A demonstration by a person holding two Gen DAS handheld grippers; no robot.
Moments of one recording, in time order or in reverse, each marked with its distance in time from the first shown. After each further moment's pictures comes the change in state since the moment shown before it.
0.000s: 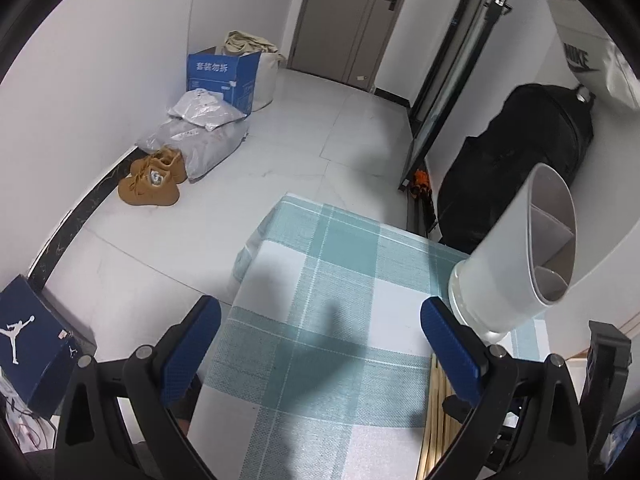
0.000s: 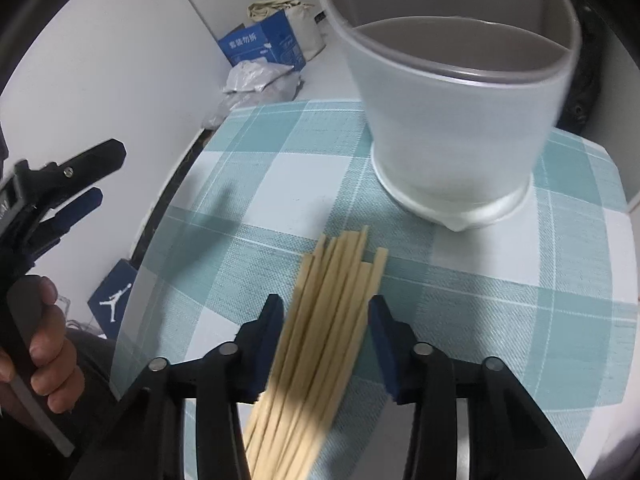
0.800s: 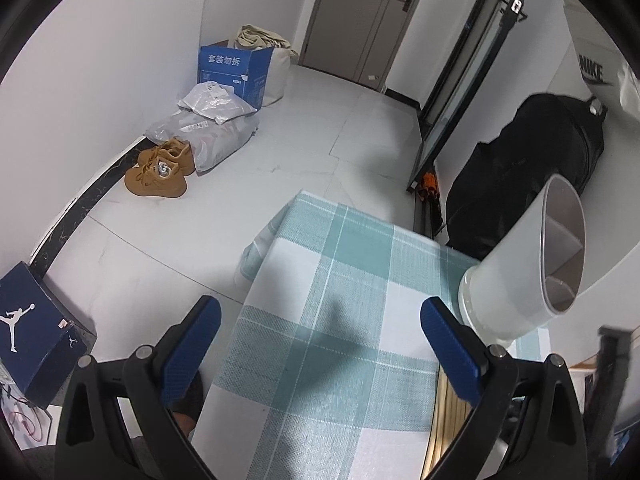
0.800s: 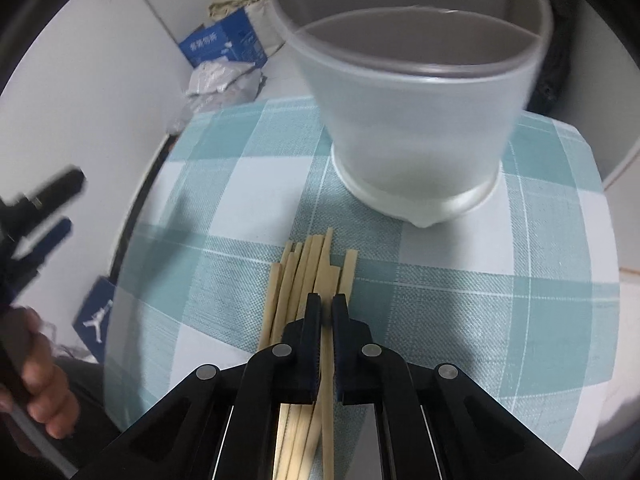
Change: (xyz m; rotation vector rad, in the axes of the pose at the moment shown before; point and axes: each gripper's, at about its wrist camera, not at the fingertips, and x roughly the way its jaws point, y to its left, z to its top) left arm 0.007 0.011 0.004 -0.030 0.017 -0.001; right arm -0.011 -0.014 0.003 0.124 0.015 -0.080
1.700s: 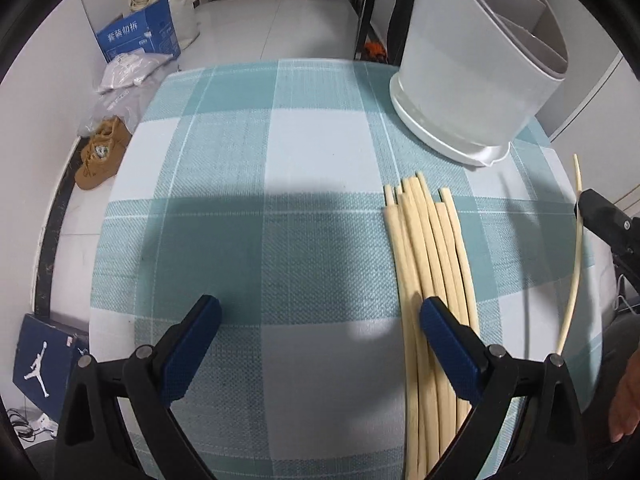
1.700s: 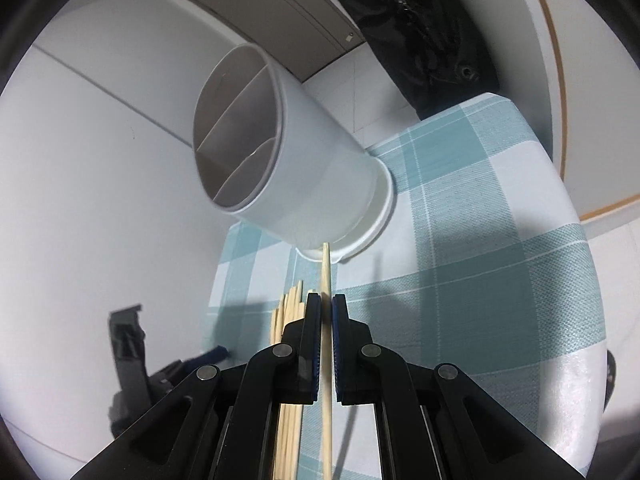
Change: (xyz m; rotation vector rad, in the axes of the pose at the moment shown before) left arm 0.029 -0.068 -0.075 0.357 0.342 0.011; right arm -0.076 -0.116 -0.037 0.303 -0.245 0.354
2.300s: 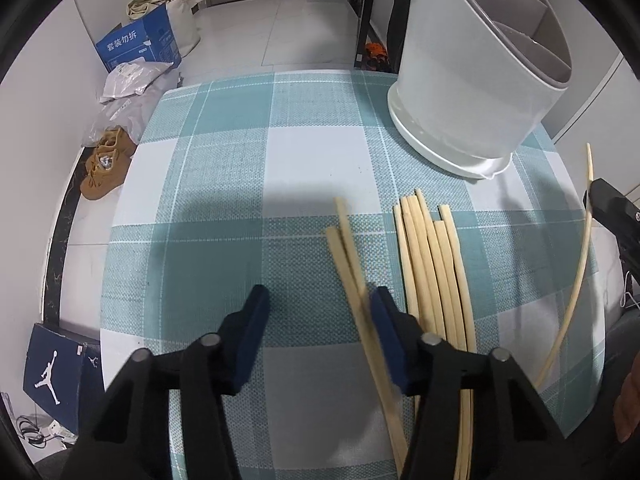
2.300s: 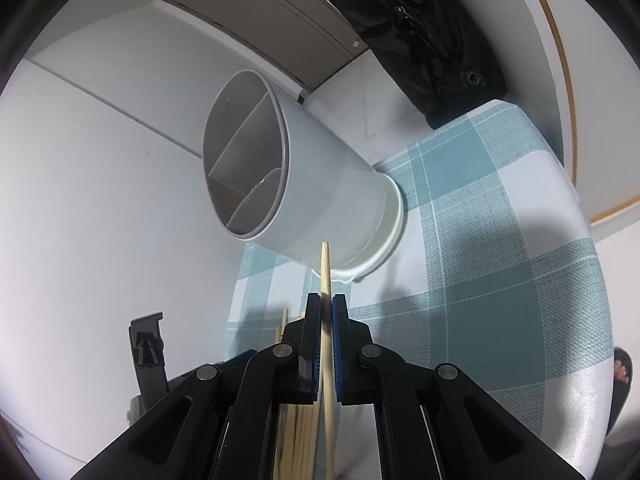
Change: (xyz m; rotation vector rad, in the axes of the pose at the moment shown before) left arm 0.001 -0.009 0.013 0.024 0.002 0.033; right arm -0.001 -0.001 0.006 0.028 -0.021 0.070
